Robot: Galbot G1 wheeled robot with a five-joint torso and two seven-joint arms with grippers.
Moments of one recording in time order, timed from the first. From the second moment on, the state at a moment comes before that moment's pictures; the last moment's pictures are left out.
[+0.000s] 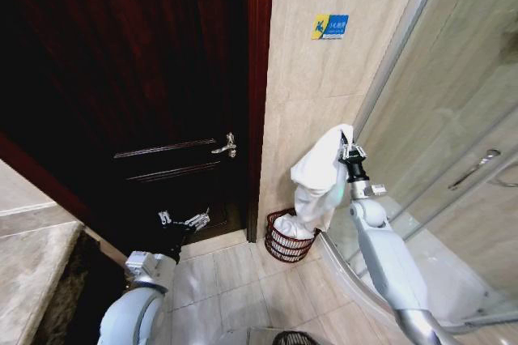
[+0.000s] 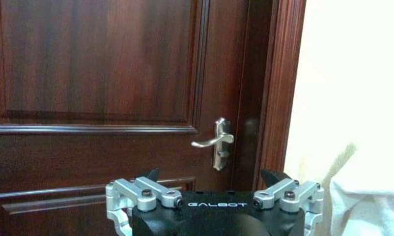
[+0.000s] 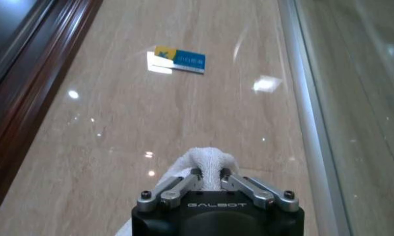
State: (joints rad) left arm 1.74 -1.44 -0.66 -2.39 -0.24 0.17 0.06; right arm -0.80 1.20 0.46 1.42 0.40 0.54 -0.16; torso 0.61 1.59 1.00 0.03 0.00
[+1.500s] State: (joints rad) left arm 1.74 -1.44 -0.66 -2.39 -0.24 0.17 0.06; right arm -0.87 1.38 0.41 0.90 0.38 0.70 -0.13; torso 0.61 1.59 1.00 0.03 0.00
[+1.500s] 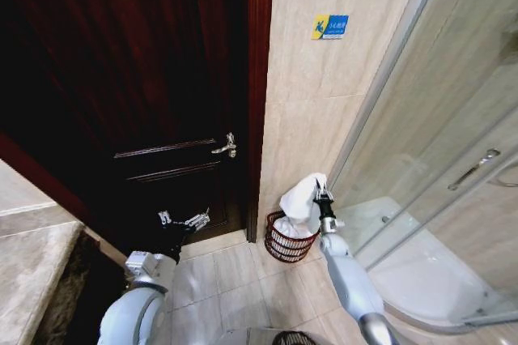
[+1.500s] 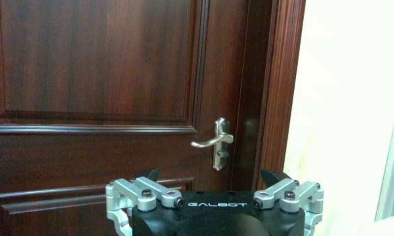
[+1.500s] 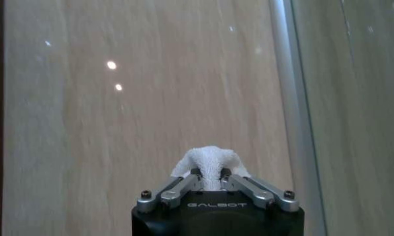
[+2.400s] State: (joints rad) left arm 1.74 -1.44 -0.66 -2.39 -0.24 0.17 0.06; right arm -0.81 1.39 0.36 0.64 0.49 0.59 -0.25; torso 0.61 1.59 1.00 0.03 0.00
